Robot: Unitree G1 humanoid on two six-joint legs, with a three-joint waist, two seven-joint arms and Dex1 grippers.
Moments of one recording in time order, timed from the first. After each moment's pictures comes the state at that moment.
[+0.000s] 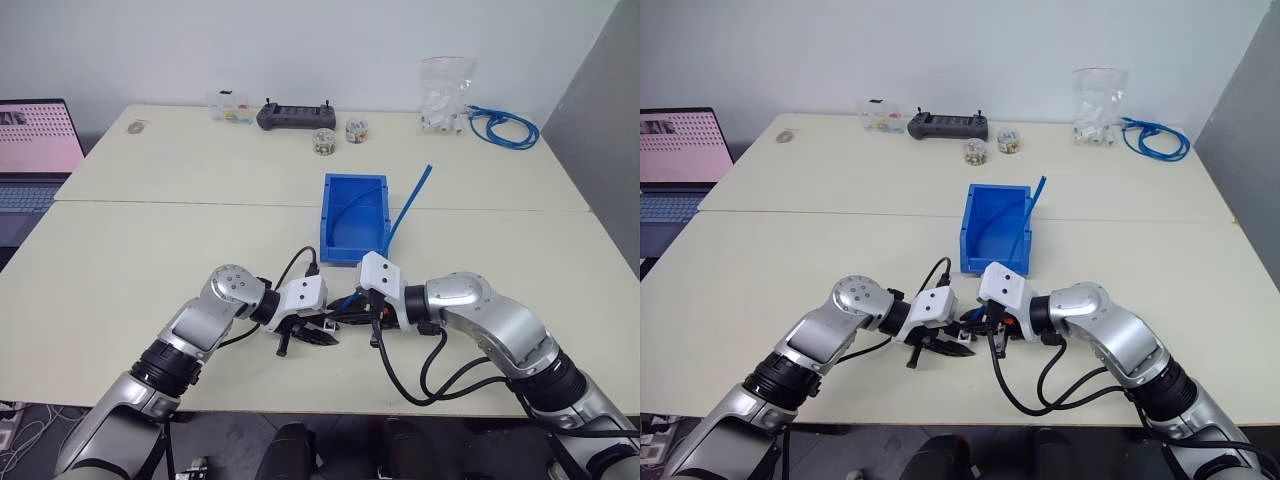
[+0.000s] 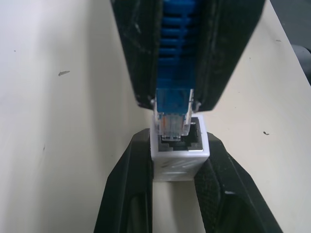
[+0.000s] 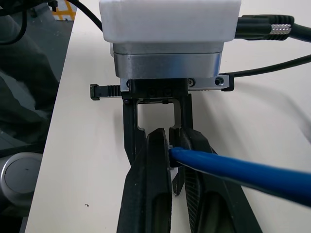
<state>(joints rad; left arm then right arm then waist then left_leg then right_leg) -0.53 0.63 -0.42 0.07 -0.11 0.30 -1.33 -0.54 -0.51 0.46 -0.35 0.35 0.73 0.85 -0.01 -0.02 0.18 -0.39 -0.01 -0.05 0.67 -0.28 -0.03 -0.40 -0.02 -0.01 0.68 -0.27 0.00</state>
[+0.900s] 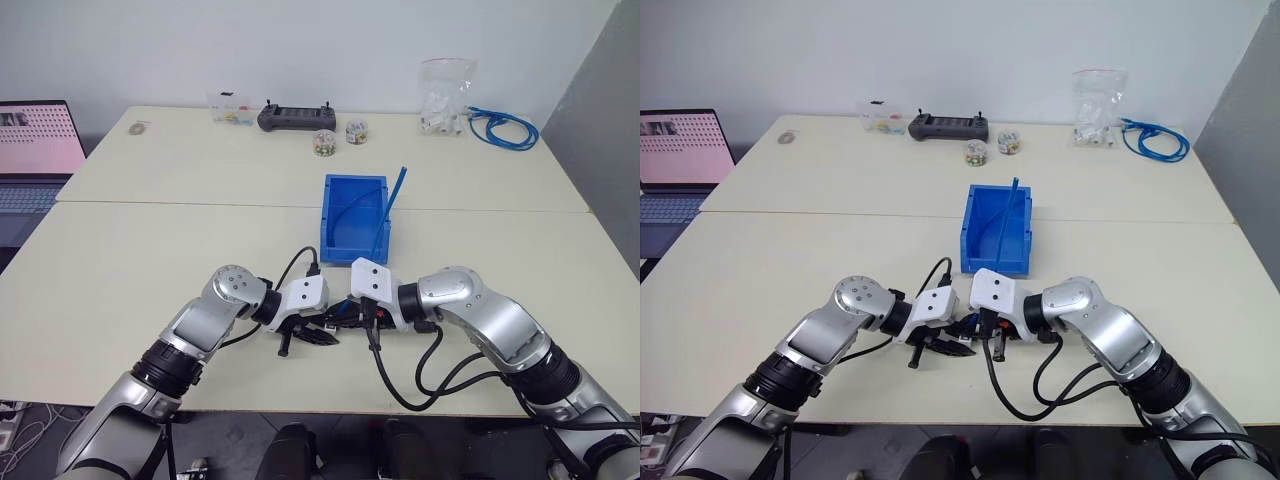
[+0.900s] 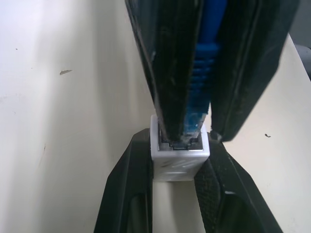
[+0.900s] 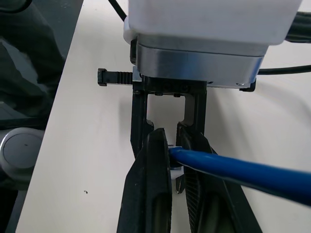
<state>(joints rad) -0.53 0.62 -0.43 0.06 -0.10 0.33 -1.32 -0.61 -0.50 0.52 -0.29 0.26 0.73 0.96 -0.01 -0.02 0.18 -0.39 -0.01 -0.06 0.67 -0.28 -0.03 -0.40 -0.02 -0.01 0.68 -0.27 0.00</state>
